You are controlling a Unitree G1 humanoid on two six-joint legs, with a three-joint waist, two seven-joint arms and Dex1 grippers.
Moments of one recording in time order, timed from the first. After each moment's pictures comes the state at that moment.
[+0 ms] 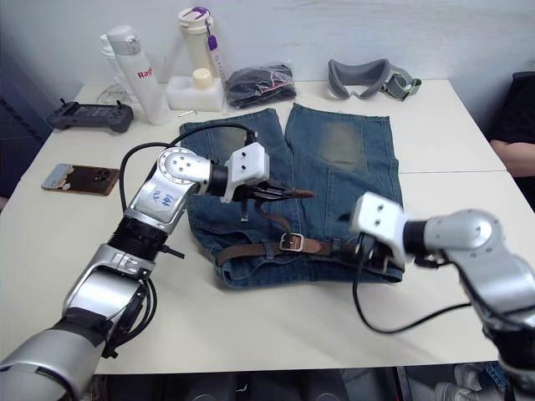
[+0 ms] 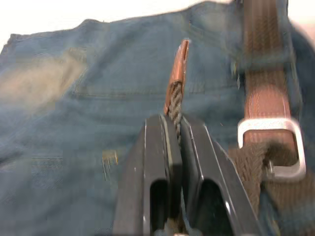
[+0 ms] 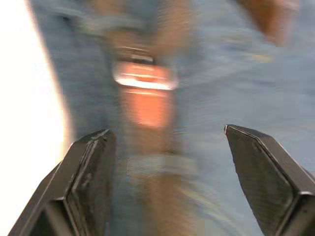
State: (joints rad) left arm -1.00 0.38 -0.31 0.44 -0.02 0.11 -1.09; right arm -0.29 -0.92 0.04 -0.53 0.27 0.61 1.05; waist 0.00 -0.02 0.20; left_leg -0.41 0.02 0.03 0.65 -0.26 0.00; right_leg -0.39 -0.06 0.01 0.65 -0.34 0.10
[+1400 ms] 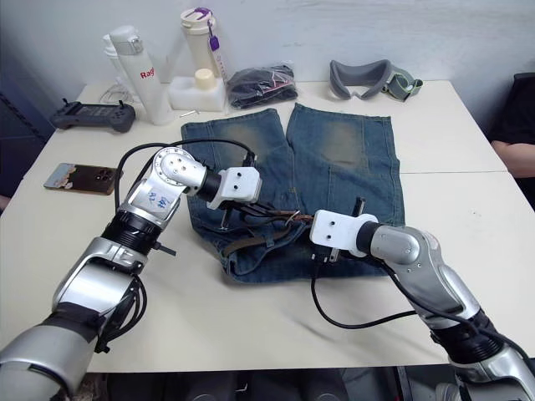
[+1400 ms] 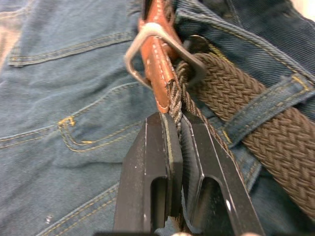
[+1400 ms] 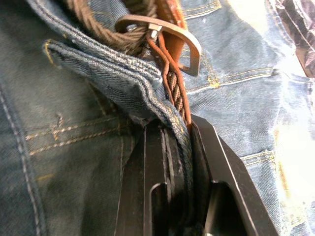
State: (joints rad) left arm -1.03 0.43 -0.35 0.56 0.08 -0.08 -1.28; right arm -0.38 -0.74 0.25 -0.34 -0.18 0.30 0.74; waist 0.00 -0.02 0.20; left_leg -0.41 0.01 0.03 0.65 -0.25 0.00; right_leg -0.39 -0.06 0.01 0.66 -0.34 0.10
